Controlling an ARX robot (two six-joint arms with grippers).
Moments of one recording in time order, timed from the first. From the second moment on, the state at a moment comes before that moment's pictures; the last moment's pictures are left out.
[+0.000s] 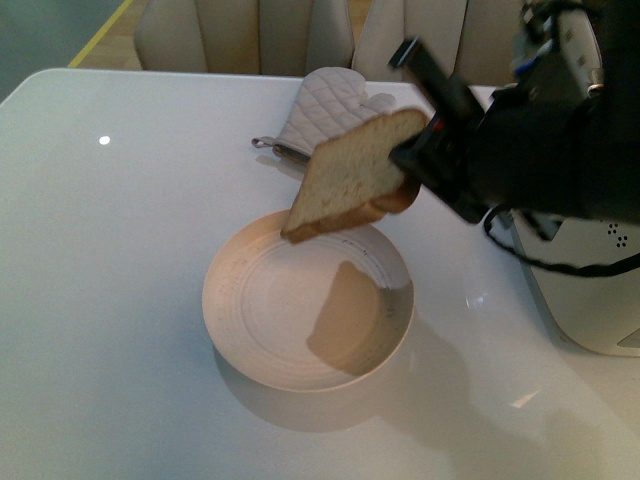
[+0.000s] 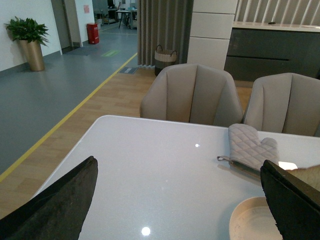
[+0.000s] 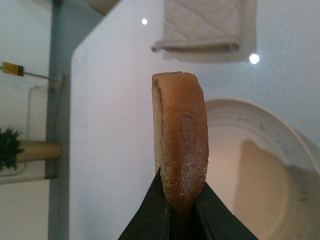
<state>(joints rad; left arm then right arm) 0.00 0.01 0.01 0.00 0.00 -0.01 0.42 1.82 0.70 0.64 -0.09 0.89</state>
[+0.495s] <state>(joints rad) 0.00 0.01 0.01 0.00 0.00 -0.01 0.13 1.24 0.95 0.09 0.04 0.22</state>
